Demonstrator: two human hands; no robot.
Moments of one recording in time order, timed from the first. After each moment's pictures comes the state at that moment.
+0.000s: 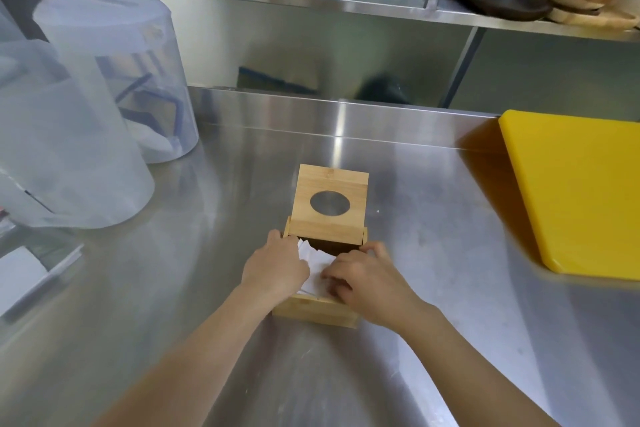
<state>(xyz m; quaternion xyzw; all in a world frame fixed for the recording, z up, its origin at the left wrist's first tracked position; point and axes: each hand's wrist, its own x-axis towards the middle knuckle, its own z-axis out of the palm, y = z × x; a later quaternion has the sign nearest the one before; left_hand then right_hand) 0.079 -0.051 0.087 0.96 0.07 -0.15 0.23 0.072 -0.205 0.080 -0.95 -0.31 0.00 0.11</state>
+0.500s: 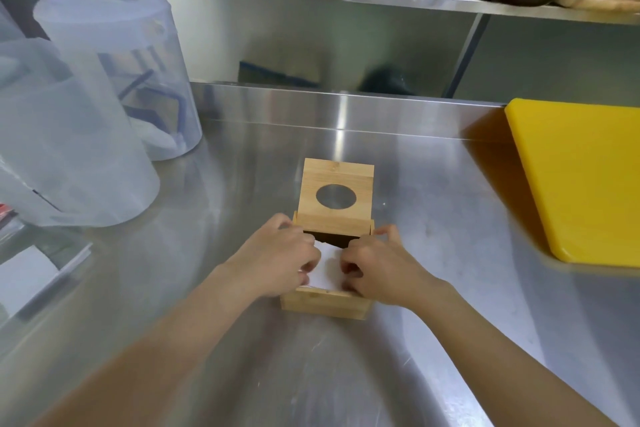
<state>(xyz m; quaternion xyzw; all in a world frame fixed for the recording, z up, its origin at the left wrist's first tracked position) 0.088 -0.021 0.094 0.94 -0.33 -0.06 -0.02 0.083 -0.206 0.096 -0.95 -0.29 0.08 0.06</state>
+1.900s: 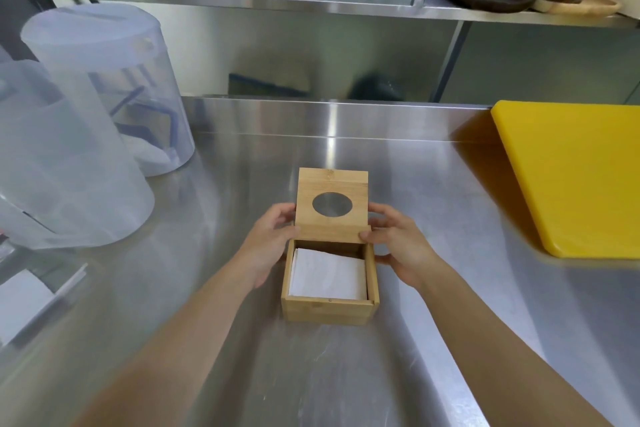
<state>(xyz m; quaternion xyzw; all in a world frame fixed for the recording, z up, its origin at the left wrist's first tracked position) 0.110 -0.019 0.085 0.74 0.09 -0.12 0.66 0.108 -0.221 0.099 -0.68 0.11 0.17 0.70</state>
